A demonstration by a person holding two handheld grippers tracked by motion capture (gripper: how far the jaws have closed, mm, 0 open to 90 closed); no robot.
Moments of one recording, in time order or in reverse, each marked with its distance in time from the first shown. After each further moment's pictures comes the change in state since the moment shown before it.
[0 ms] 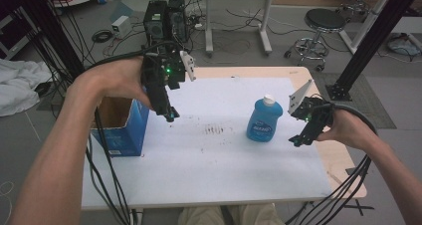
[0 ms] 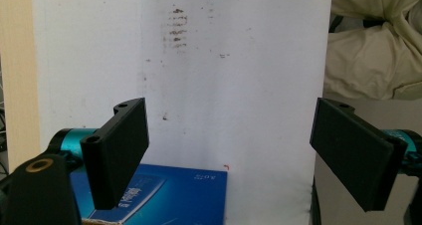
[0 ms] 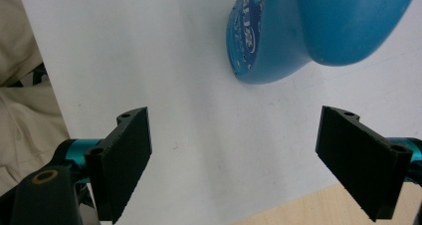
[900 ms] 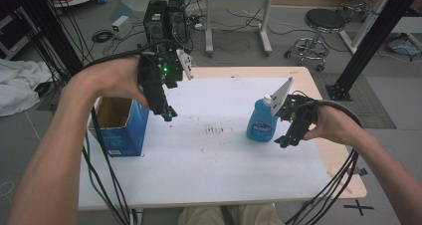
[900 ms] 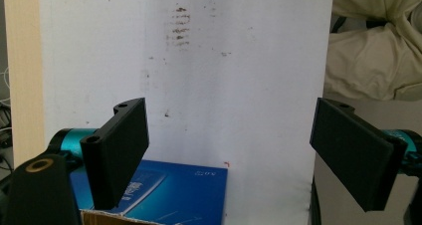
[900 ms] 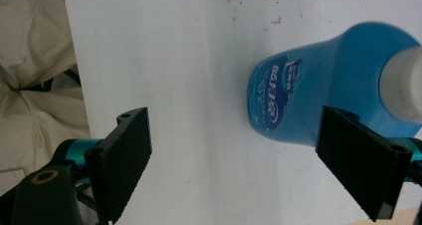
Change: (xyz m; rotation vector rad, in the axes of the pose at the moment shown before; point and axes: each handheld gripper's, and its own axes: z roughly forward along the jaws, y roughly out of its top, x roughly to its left) left arm -0.003 -0.003 -0.006 -0.007 0.016 -0.012; right arm 0.022 0.050 -0.009 -0.007 0.033 -0.129
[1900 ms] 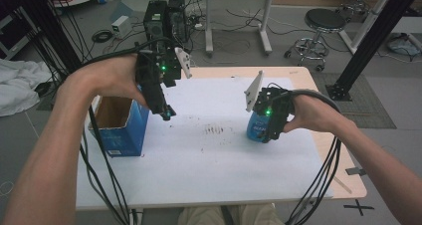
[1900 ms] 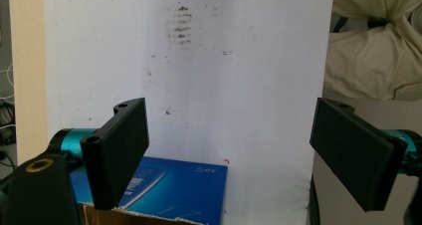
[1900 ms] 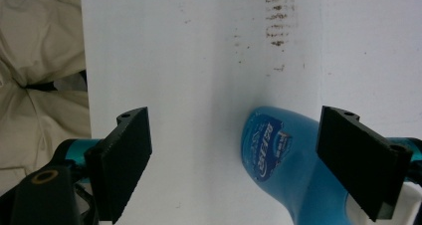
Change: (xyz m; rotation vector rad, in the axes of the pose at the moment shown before) left arm -0.001 0.000 -0.005 0.003 0.007 -0.005; right arm 0.001 0.062 0.000 0.029 0.036 -0.129
